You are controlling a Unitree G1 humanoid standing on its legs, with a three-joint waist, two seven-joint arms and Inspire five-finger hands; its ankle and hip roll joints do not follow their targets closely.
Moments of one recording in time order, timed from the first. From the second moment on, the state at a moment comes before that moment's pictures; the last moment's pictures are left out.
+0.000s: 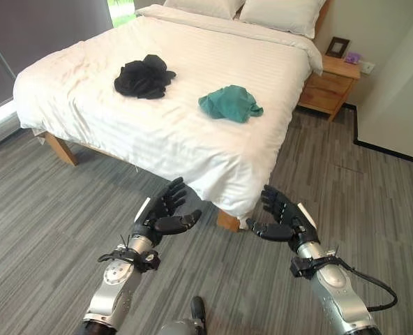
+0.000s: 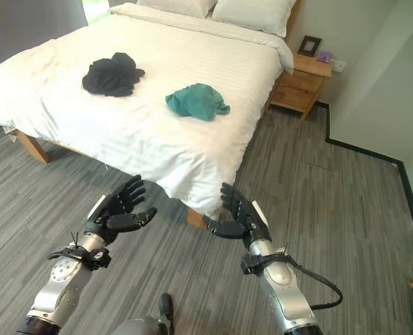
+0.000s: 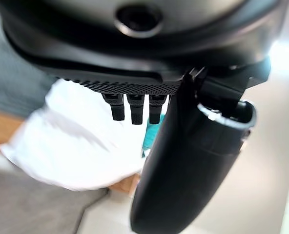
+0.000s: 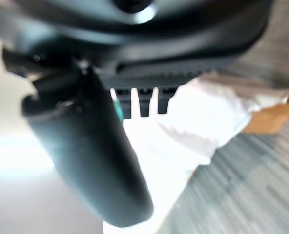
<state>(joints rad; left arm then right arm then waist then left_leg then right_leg) -0.03 0.35 -0.20 0.09 -0.64 -0.09 -0.15 0.08 -0.42 0.10 0.03 0.37 -0.10 0.09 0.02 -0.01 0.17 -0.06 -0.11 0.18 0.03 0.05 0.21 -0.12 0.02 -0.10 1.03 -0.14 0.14</state>
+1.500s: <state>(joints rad) 0.04 0.30 -0.11 0.06 -1.06 -0.15 -0.20 -0.48 -0.86 0.34 1.04 -0.24 -0.11 -0.04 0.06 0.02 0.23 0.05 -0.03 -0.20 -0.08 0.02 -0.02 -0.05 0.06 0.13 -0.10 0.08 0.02</state>
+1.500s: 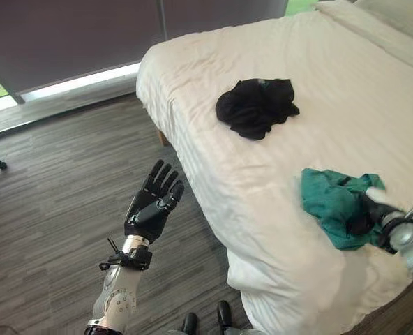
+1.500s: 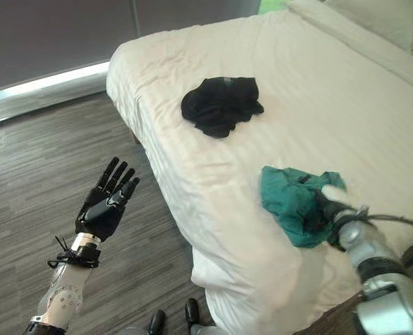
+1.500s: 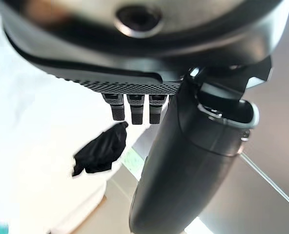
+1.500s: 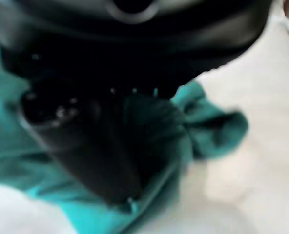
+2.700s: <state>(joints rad) -0.55 1.06 -0.21 0.30 -0.67 -0.22 0.02 -0.08 -0.68 -0.01 0.94 0.11 -0.09 -0.02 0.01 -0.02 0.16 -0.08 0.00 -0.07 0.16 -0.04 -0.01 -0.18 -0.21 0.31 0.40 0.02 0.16</state>
